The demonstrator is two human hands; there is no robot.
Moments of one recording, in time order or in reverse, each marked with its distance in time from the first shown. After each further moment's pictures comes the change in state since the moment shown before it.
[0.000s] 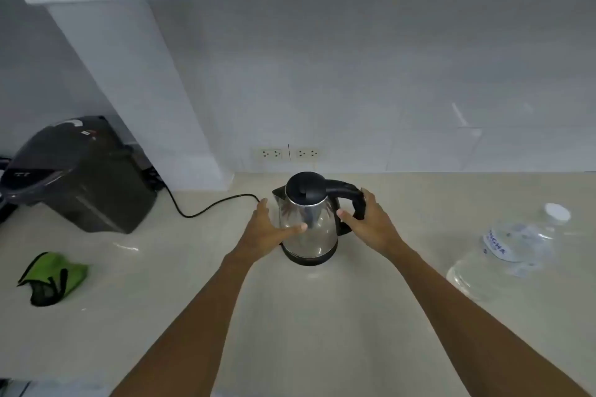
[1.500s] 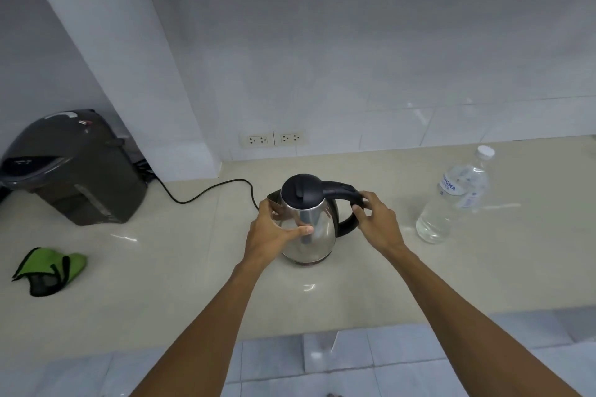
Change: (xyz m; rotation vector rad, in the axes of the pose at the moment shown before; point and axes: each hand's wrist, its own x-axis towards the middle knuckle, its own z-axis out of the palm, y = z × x) left_hand -0.102 -0.037 0.014 -0.147 0.039 0.208; right_hand -0.132 0.009 0.015 0.002 0.287 0.048
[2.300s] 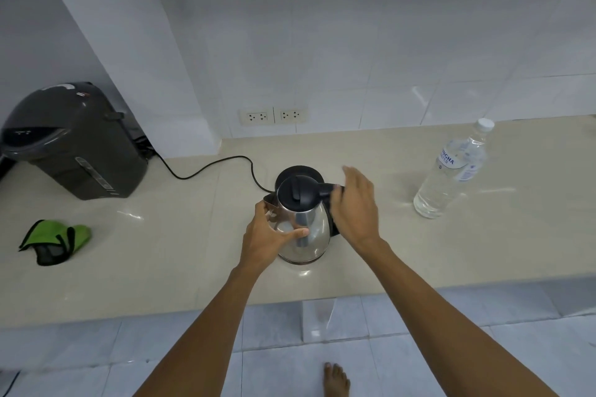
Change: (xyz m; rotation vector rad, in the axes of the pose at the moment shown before) left_hand -0.046 -0.041 0.007 0.075 0.012 -0.066; right_hand -0.051 -0.042 0.034 -0.255 0.137 -0.162
